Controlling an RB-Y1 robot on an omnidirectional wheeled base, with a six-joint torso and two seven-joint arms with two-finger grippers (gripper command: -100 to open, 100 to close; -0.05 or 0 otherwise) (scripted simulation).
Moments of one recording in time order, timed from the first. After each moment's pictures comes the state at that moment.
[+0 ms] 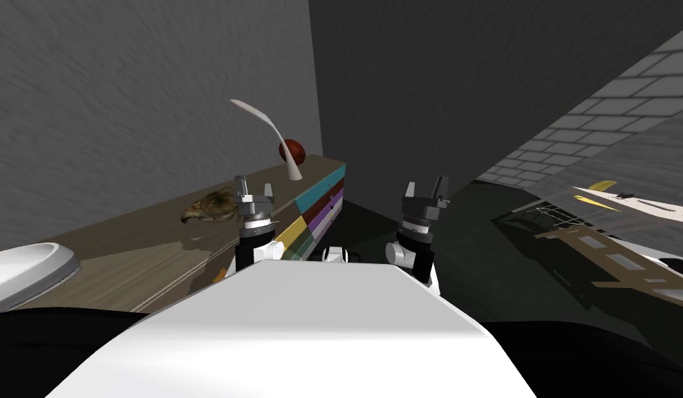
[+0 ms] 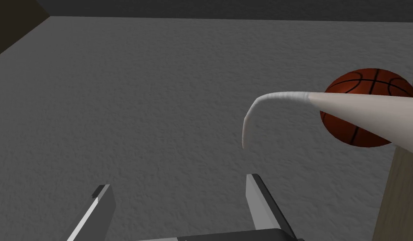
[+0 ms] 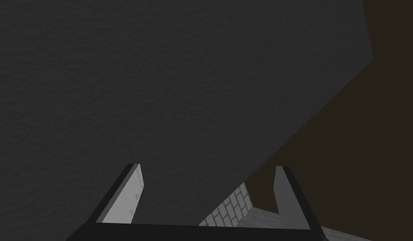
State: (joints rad) left arm 0.51 -0.01 0.05 -2.27 0.04 -0.52 0.11; right arm 0.46 -0.02 -0.03 -2.36 -0.06 -0.50 -0.11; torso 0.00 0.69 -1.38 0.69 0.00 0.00
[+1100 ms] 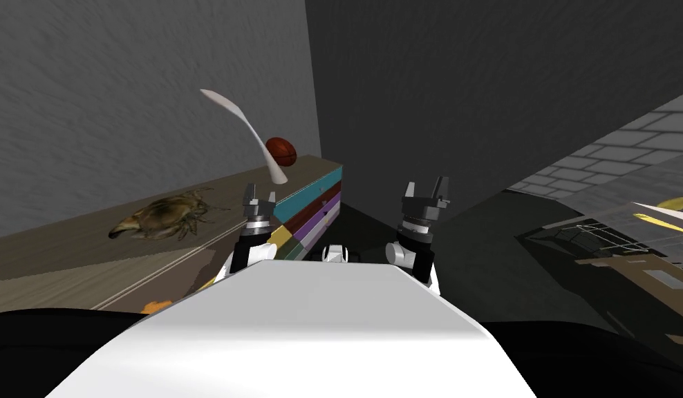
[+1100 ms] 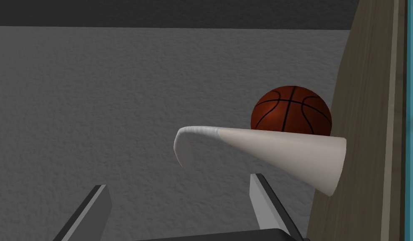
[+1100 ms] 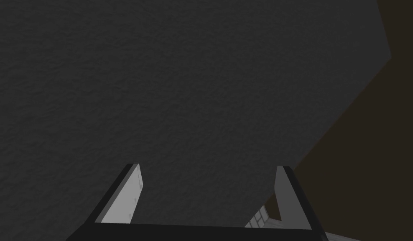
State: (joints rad) left arm 0.48 0.15 0.11 -2.11 0.14 -0.49 0.15; right arm 0.46 -0.02 -0.03 -2.36 -0.06 -0.50 -0.11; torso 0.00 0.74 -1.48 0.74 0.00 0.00
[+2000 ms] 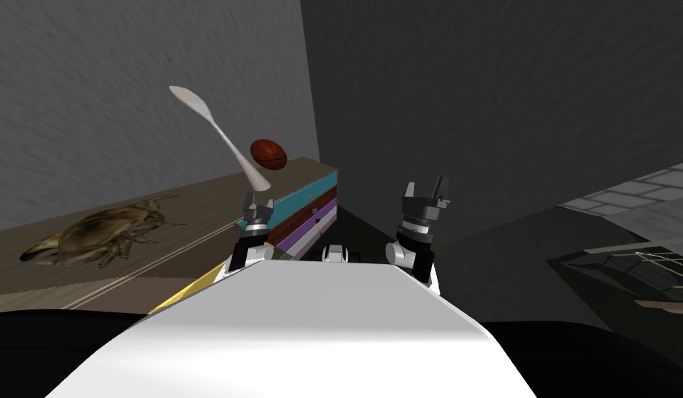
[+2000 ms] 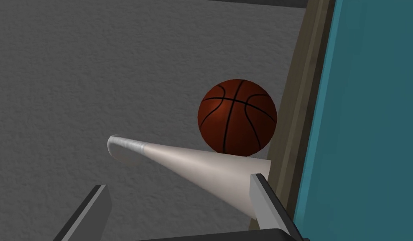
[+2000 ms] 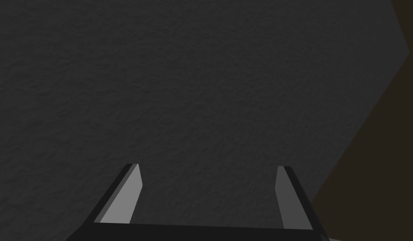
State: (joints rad) left arm 0.46 0.18 0.18 -1.95 0.23 -0.46 0.20; right arm 0.46 -0.02 -0.03 -2.36 -0.06 -0.50 -0.11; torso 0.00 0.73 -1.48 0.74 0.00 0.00
